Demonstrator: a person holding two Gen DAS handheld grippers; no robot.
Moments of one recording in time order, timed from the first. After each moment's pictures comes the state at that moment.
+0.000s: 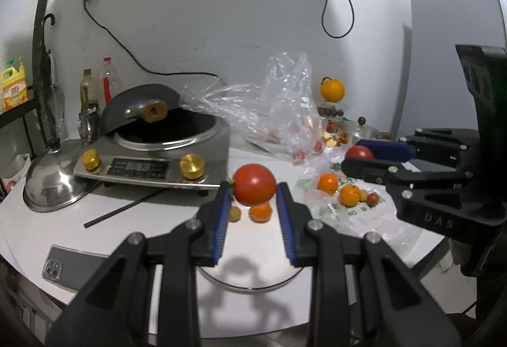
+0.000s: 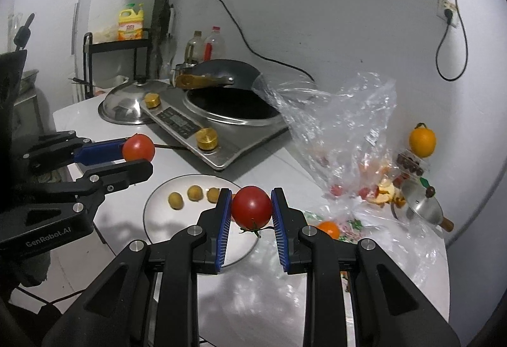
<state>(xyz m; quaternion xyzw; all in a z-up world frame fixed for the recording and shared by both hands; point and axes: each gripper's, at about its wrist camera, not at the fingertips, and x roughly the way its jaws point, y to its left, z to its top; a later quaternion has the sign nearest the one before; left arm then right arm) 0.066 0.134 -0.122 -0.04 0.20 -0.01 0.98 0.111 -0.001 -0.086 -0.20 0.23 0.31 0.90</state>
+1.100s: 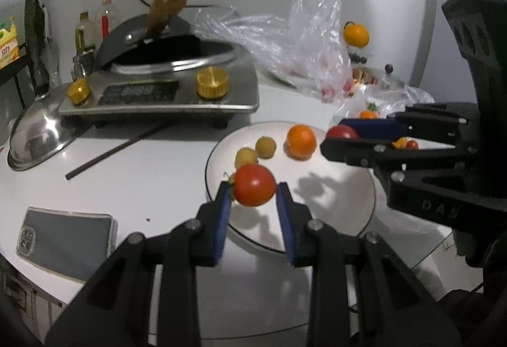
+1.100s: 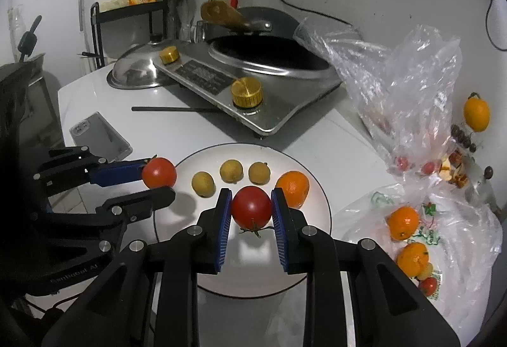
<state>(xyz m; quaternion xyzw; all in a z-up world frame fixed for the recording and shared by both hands) 0.115 0.170 -0.213 -0.04 0.31 -0.01 0.95 0.155 0.064 -0.165 -0.20 0.32 0.35 0.86</state>
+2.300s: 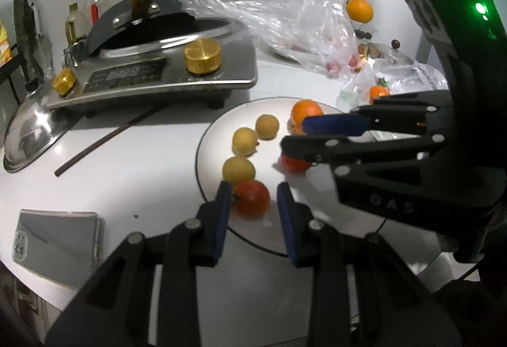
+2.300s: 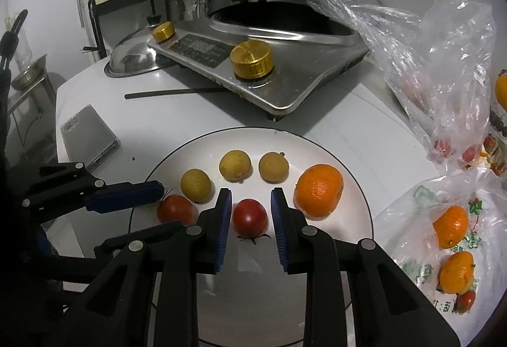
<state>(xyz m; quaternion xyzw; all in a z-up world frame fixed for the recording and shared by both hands) 0.134 0.166 -0.228 -0.03 0.35 -0.01 0.94 0.192 0.085 -0.200 -0.17 0.37 0.37 0.83</state>
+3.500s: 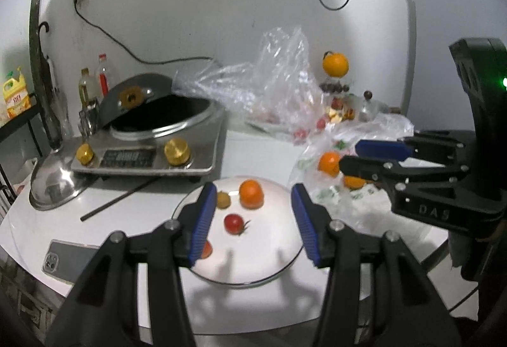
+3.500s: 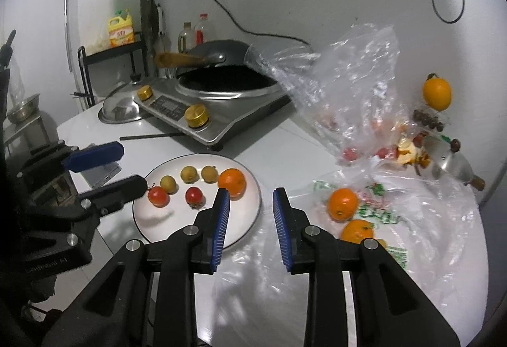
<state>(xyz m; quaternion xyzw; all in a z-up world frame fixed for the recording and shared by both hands) 0.088 0.085 -0.136 0.00 0.23 0.01 0.97 0.145 -0.047 -0.118 -0.12 0.28 0.33 0.90</state>
